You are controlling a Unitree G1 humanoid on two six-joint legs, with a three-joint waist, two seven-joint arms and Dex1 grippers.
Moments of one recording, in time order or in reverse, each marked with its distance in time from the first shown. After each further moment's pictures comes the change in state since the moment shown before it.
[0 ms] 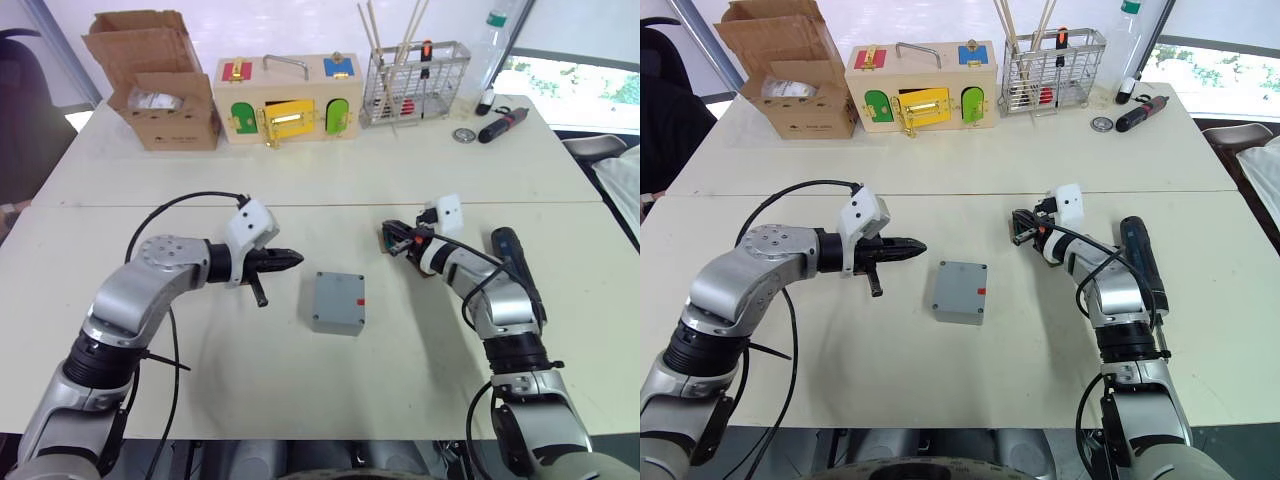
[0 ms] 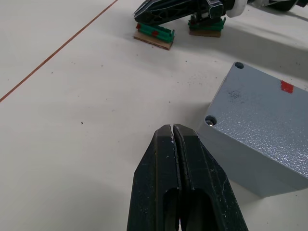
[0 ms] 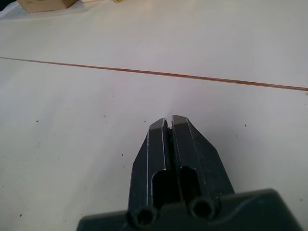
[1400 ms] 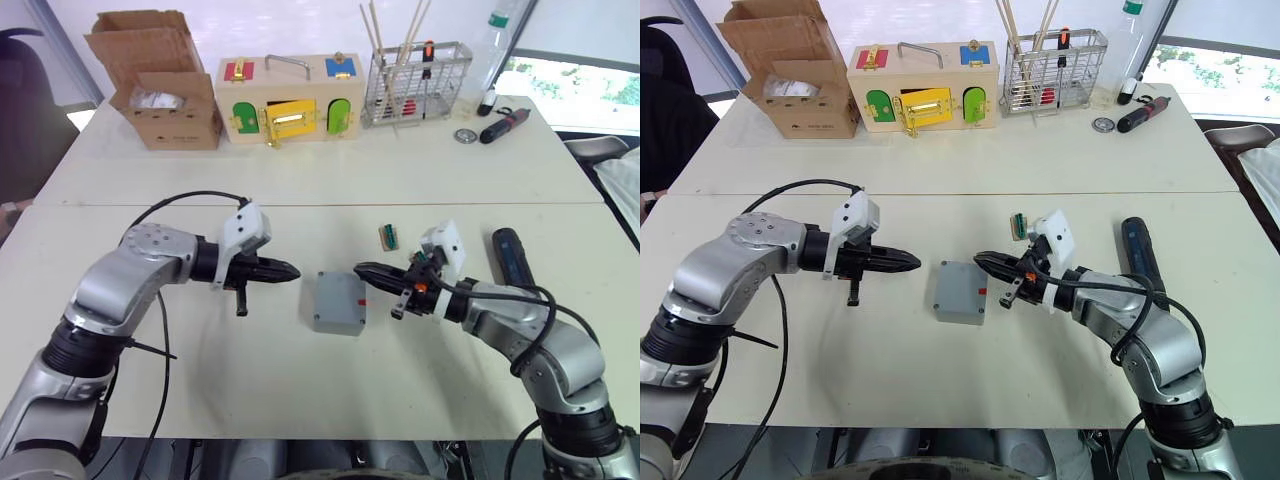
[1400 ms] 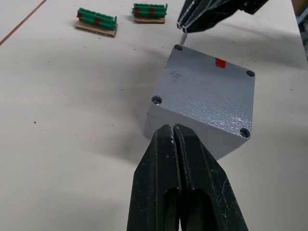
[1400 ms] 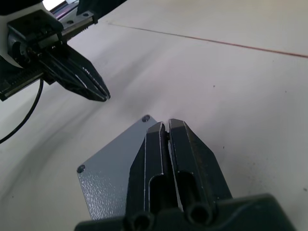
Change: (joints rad) left arm -0.047 0.102 -0.033 0.060 -0.037 -0.060 -0.250; right arm 0.298 -0.168 0.026 -0.757 0.342 0.398 0.097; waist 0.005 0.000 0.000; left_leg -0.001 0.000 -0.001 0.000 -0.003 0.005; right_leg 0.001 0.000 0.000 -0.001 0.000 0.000
